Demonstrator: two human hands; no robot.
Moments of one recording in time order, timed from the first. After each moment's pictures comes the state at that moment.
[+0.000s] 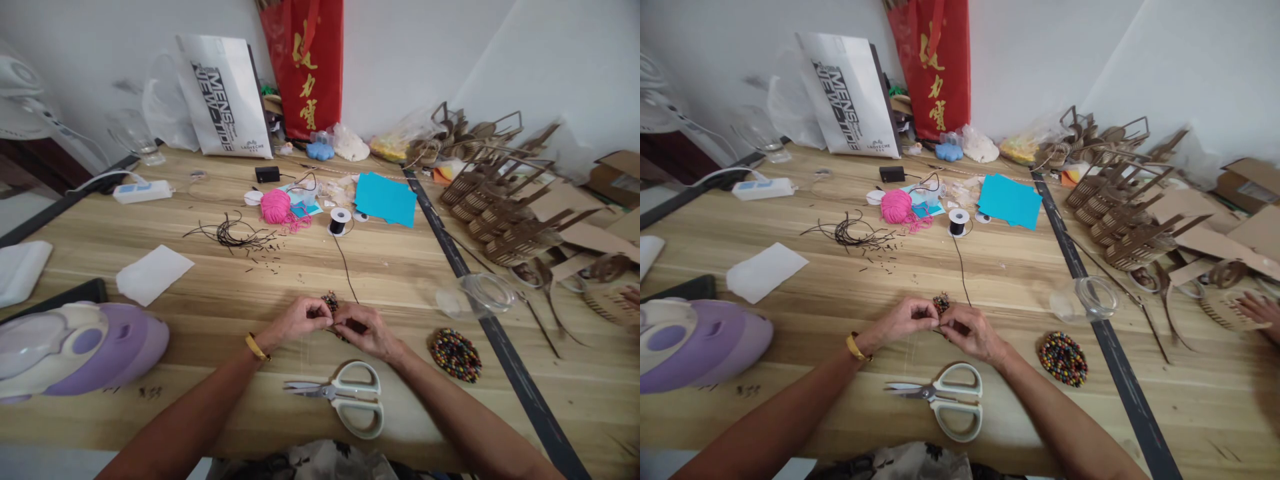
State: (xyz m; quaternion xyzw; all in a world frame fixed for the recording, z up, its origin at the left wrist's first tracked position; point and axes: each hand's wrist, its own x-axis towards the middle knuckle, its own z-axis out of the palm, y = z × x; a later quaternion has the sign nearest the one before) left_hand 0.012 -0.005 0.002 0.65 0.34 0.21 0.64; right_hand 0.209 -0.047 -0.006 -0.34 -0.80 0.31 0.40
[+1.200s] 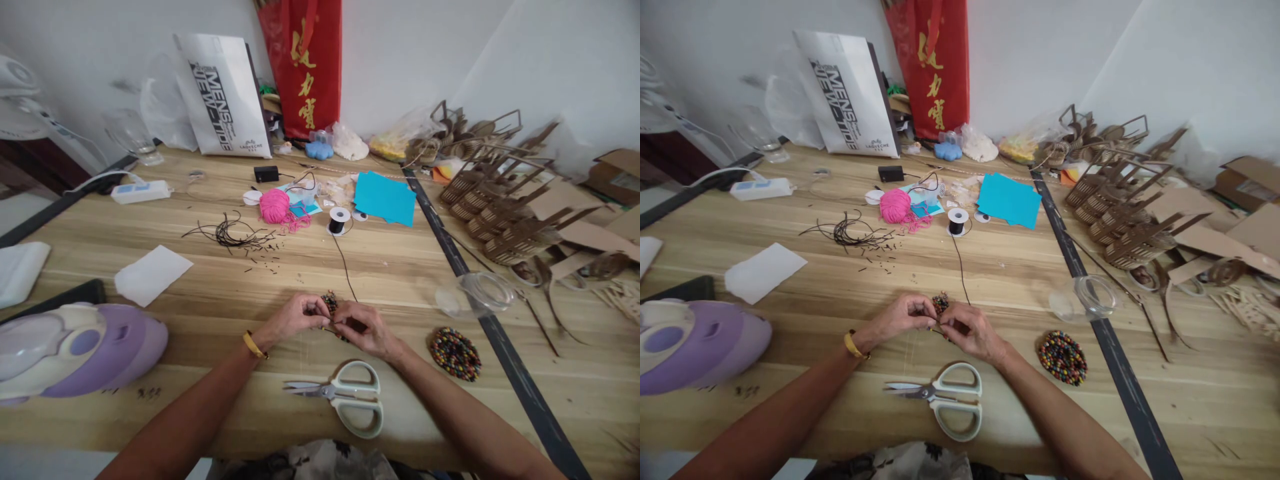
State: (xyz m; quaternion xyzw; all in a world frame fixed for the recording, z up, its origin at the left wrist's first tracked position) left_hand 0.008 -0.001 -0.002 0.63 0.33 0.22 0.67; right_hand 0.209 -0.047 -0.004 -0.34 -0.79 0.30 0.40
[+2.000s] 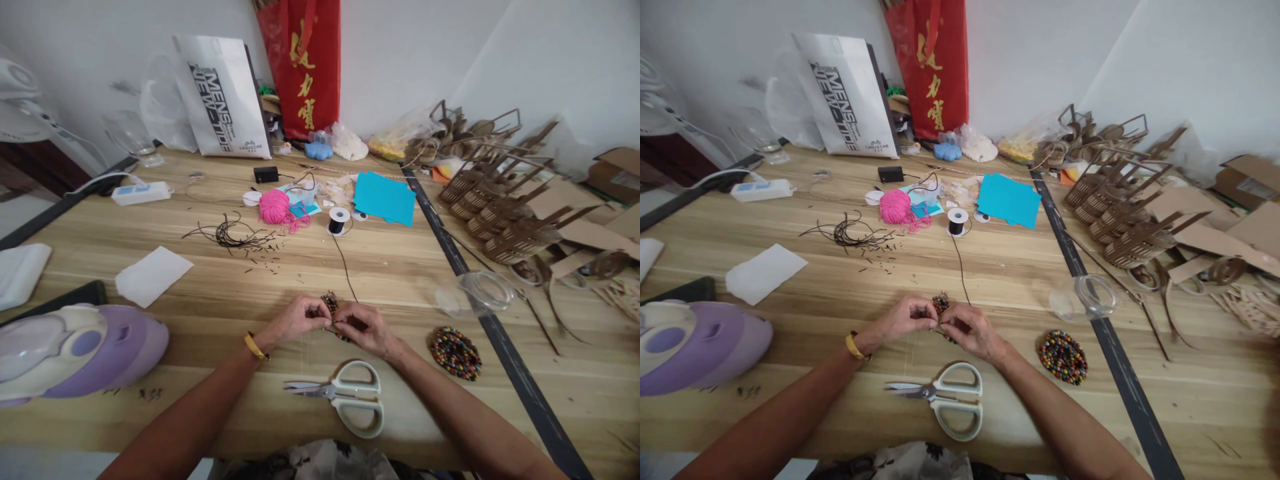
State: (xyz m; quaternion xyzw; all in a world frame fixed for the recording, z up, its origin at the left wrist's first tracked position) left_hand 0.010 -0.003 -0.007 0.64 0.32 0.21 0.67; right_hand 0.209 -0.048 -0.006 -0.36 -0.78 0.32 0.41
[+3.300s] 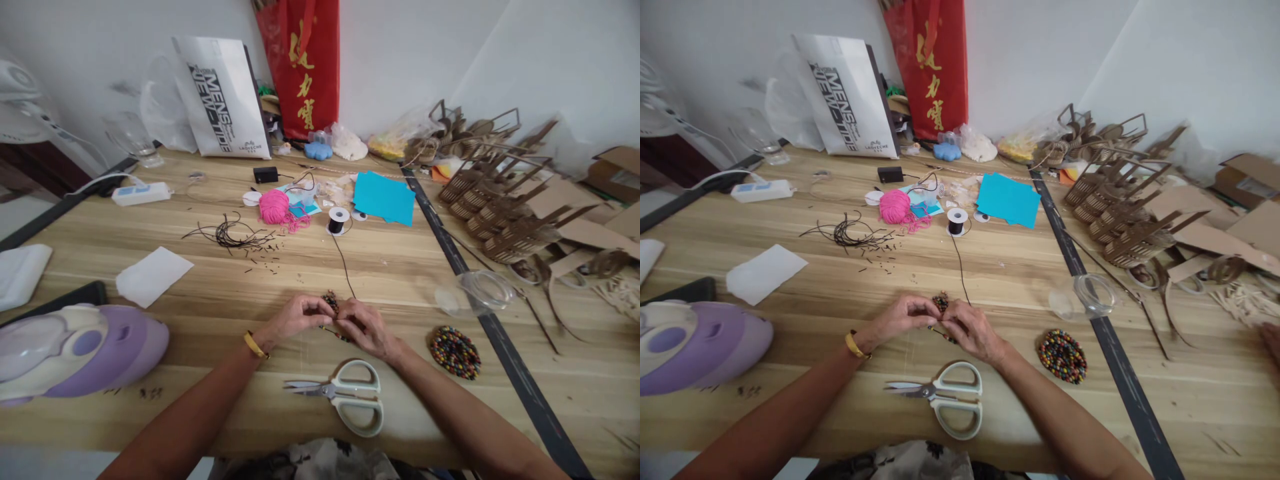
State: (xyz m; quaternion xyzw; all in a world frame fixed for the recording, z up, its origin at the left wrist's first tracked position) left_hand 0.009 -0.002 0.004 0.63 0.31 0.22 0.67; right_hand 0.211 -0.048 -0.006 -0.33 -0.81 0.25 0.41
